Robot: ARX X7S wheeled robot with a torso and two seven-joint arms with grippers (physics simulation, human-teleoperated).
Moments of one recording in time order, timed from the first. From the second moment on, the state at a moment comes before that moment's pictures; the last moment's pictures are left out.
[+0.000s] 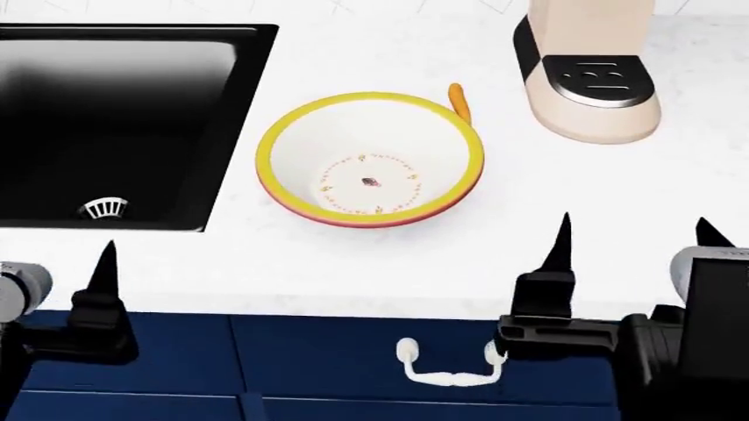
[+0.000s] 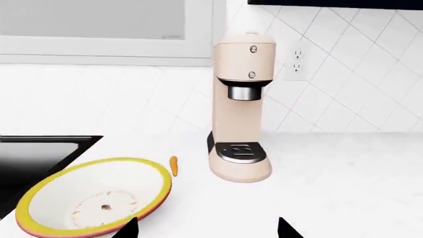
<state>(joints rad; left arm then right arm) -0.38 -0.36 0.06 0.63 -0.49 -0.91 -0.32 0.43 0.36 0.22 -0.81 0.61 1.15 0.29</state>
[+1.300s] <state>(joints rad) -0.51 -0.42 -0.06 0.73 -0.67 -1.21 -0.35 0.64 0.51 0.41 -0.84 1.27 1.49 0.61</state>
